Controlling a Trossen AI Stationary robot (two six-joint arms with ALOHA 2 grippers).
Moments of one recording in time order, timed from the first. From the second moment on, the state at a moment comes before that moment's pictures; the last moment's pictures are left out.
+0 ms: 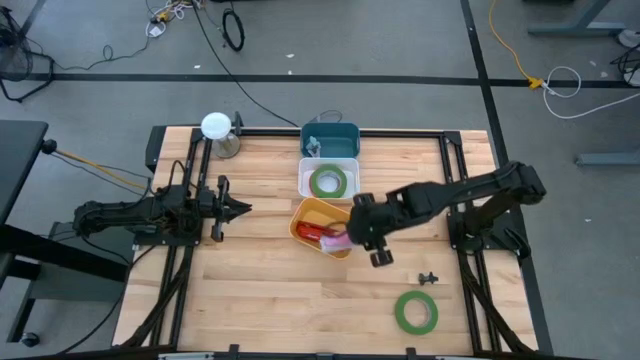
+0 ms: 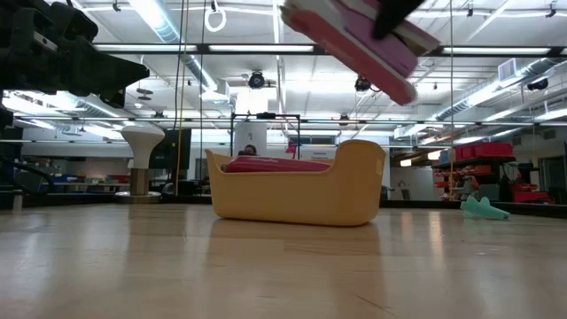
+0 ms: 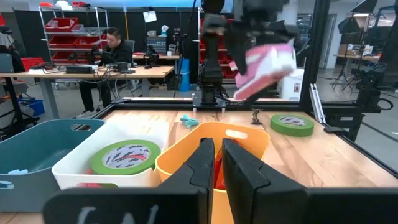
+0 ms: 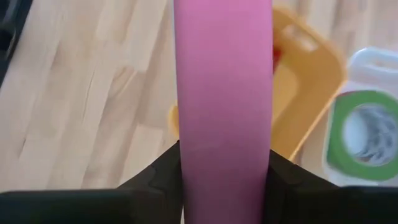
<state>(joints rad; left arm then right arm) 0.05 0.01 0.01 0.05 0.00 -0.02 0.21 1.59 1.47 -0.97 0.04 -0.06</state>
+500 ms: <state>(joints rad) 0.05 0.01 0.01 0.05 0.00 -0.02 0.05 1.67 1.49 -0.75 0.04 0.03</state>
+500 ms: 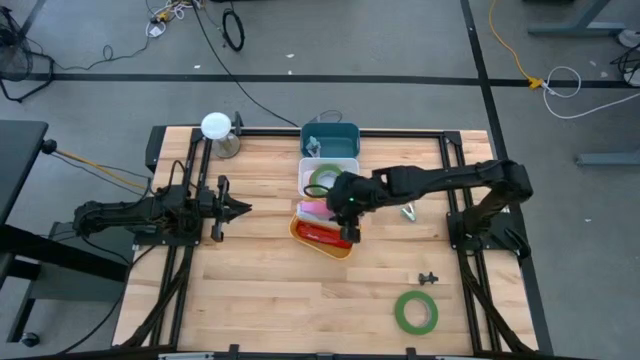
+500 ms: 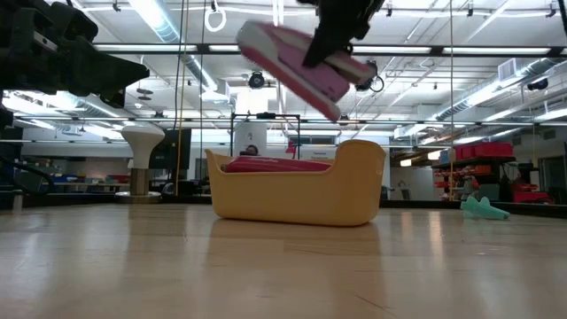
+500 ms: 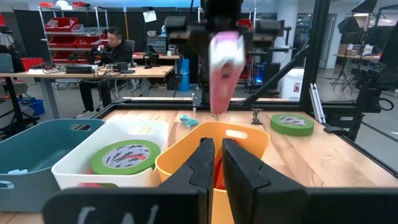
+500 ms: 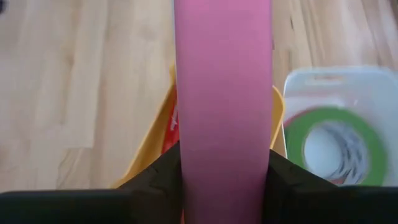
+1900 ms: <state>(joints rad) 0.05 0.01 0.01 0.05 0.00 -0.02 0.02 1.80 1.42 -0.84 -0.01 0.23</state>
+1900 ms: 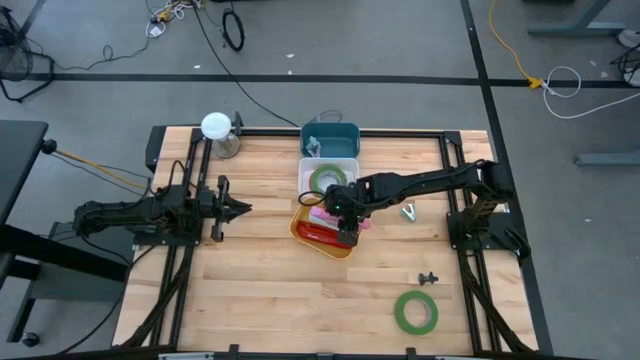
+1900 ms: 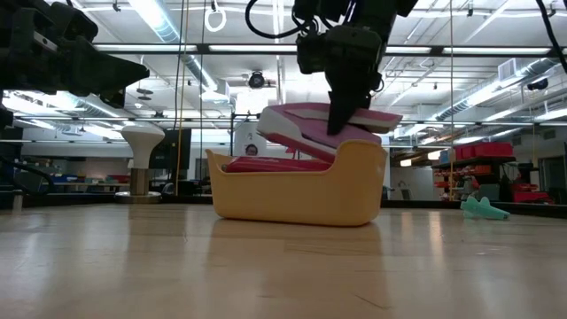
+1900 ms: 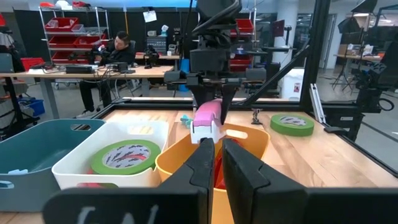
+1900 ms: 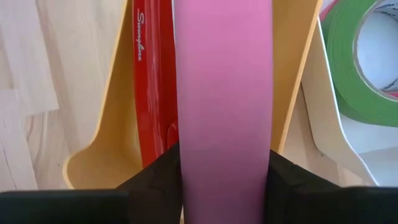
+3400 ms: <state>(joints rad) 0.05 0.01 0.01 0.05 0.00 -0.02 0.19 1.74 1.41 -0.62 -0.13 0.19</state>
